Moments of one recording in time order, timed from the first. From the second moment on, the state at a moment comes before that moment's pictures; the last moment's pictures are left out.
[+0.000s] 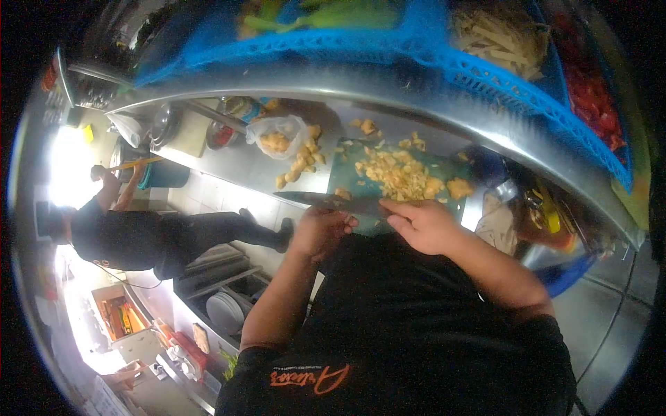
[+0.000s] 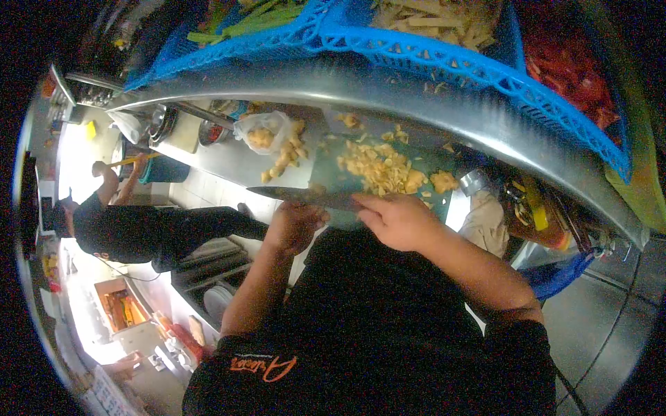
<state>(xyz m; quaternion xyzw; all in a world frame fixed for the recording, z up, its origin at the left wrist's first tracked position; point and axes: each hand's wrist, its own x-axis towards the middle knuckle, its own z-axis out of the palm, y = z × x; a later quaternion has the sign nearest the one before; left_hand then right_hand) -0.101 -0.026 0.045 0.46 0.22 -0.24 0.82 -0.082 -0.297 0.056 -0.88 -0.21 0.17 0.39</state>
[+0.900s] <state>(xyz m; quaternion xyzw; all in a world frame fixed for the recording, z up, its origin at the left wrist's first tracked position) -0.104 -0.016 0.051 0.65 0.11 -0.26 0.71 -0.058 -0.324 0.007 -0.87 -0.11 0.26 0.40</state>
